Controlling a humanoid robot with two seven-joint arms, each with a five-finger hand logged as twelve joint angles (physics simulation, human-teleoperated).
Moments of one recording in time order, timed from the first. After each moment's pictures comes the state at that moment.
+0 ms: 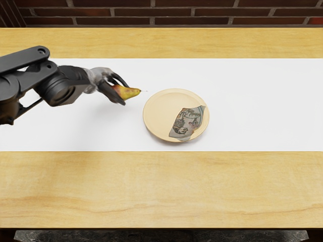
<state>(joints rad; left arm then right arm) -1.23 0.39 -0.22 -1.11 0.51 0.02 0.61 0.02 0.00 0.03 0.15 -0.04 0.08 -0.12</state>
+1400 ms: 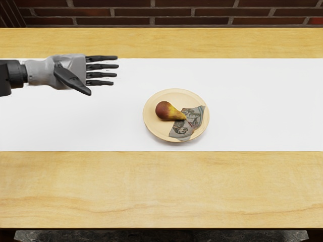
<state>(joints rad) -0.90 0.67 -0.76 -1.06 -0.05 -0.61 0.61 0.02 0.00 0.03 0.15 -0.04 0.08 -0.12</state>
